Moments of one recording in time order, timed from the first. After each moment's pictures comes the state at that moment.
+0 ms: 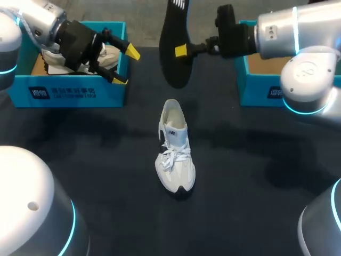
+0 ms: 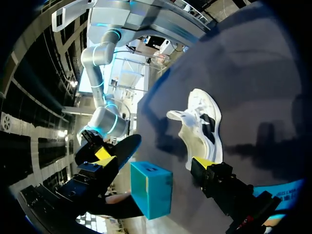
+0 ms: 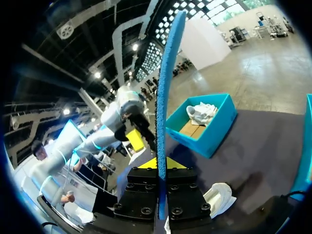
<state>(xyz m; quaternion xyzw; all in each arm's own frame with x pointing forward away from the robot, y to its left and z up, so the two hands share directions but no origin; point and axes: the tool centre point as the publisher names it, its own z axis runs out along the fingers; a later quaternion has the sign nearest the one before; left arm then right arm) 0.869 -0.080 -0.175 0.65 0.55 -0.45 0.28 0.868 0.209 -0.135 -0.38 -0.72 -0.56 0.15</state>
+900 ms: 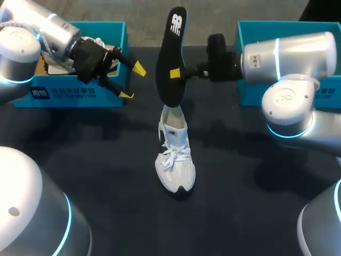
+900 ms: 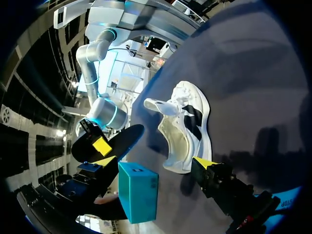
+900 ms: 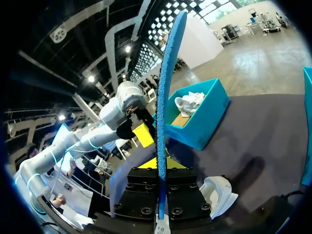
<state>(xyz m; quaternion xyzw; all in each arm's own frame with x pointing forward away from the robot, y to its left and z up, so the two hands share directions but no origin) 0.891 -0.087 -0.247 0.64 0.55 -0.47 0.26 0.871 0.221 -0.206 -0.41 -0.71 -0.56 0.14</state>
